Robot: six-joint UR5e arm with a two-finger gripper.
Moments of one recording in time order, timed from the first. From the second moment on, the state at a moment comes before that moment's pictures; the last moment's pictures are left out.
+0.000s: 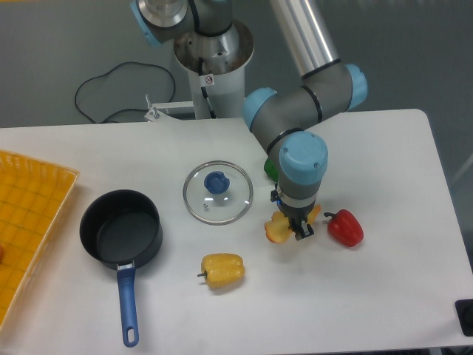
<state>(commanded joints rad) 2.55 -1.95 -1.63 -1.15 1.60 1.63</state>
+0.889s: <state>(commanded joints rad) 2.55 -1.83 -1.54 -1.47 1.55 1.52</state>
